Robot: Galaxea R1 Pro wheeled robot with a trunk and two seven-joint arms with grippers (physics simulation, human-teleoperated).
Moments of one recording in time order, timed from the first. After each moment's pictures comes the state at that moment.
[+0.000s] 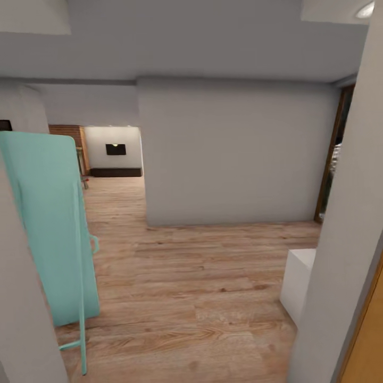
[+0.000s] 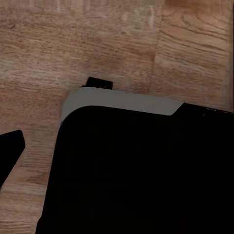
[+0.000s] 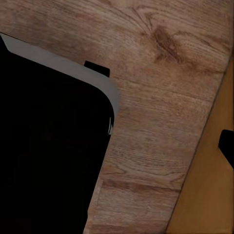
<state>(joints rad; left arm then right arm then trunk) 0.00 -0.01 0.01 -0.06 0.21 -0.09 0.01 -0.01 -0.02 0.47 0.03 -0.12 -0.11 -0.09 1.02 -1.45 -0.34</state>
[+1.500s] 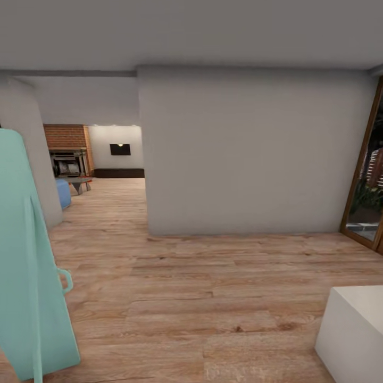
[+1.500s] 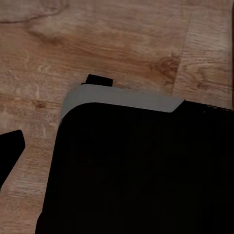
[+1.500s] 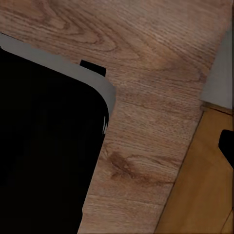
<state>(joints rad) 0.00 -0.01 0.01 -0.06 0.21 -0.07 0.01 -0.01 -0.03 0.47 0.03 -0.12 -0.11 -0.09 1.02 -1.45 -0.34</state>
